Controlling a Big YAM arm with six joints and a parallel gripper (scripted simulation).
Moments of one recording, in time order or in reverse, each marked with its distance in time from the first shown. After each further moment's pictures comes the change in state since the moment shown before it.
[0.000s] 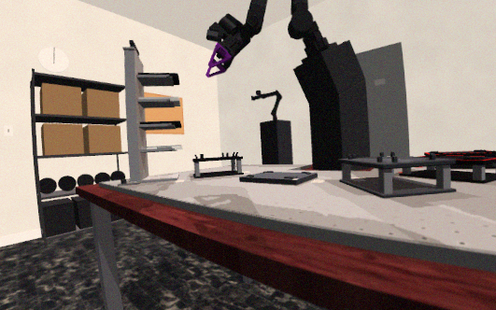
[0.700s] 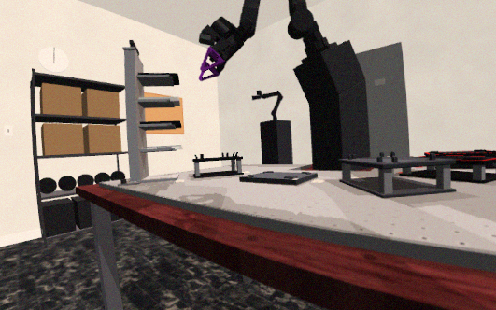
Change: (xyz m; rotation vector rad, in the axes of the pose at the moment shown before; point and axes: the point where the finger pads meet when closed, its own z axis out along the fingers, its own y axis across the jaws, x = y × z) arm -0.009 0.000 0.030 -0.001 -0.002 0.000
